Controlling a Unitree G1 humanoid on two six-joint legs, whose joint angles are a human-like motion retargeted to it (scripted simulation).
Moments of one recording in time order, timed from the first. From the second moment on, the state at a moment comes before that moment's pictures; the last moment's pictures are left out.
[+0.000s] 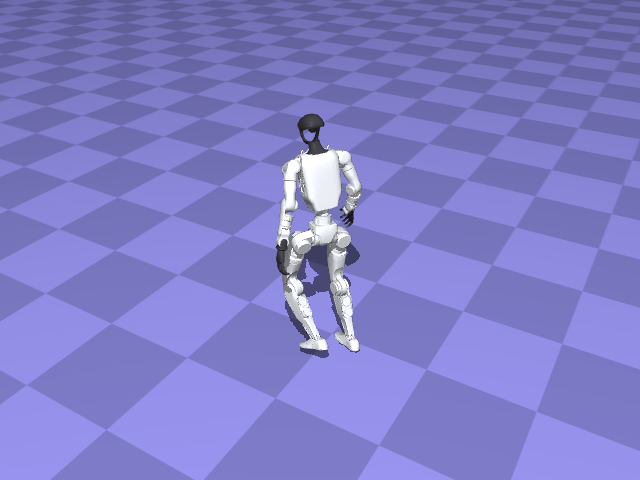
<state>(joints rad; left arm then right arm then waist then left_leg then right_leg) 0.27 0.33 -0.10 1.18 -0.04 0.08 -0.05 -0.04 -0.35 0.39 0.89 0.39 -0.23 -0.40 -0.01 -0.11 0.15 -0.29 0.09 0.29 0.96 -0.37 0.16 -0.10 -0.06 0.09 0.40 -0.31 0.09</state>
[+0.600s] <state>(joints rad) -0.25 0.58 -0.12 0.85 -0.44 -0.15 0.21 0.23 -0.42 0.46 1.01 0.62 -0.18 -0.31 -0.15 -0.19 0.07 -0.01 0.01 0.44 0.35 -0.21 0.04 -0.18 -0.06 -0.42 0.11 -0.27 0.06</state>
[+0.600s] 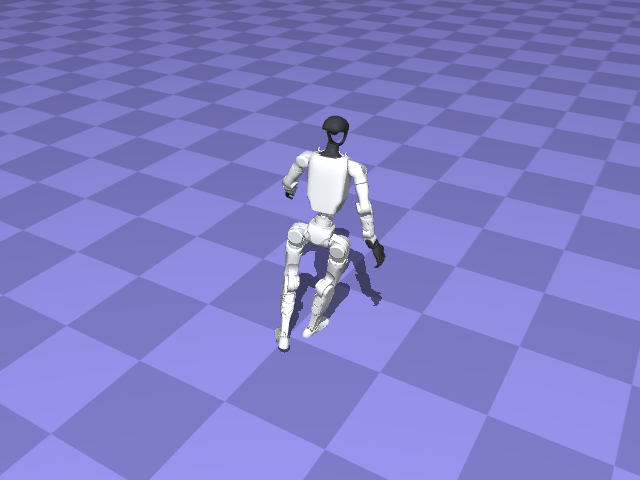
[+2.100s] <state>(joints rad) 0.44 0.37 0.07 1.40 -0.32 0.09 0.05 -0.34 -0.30 0.47 0.64 0.55 -0.17 -0.19 0.51 -0.20 0.20 -0.33 -0.01 0.41 0.16 -0.39 0.11 0.18 -0.08 0.26 0.13 -0.13 0.16</state>
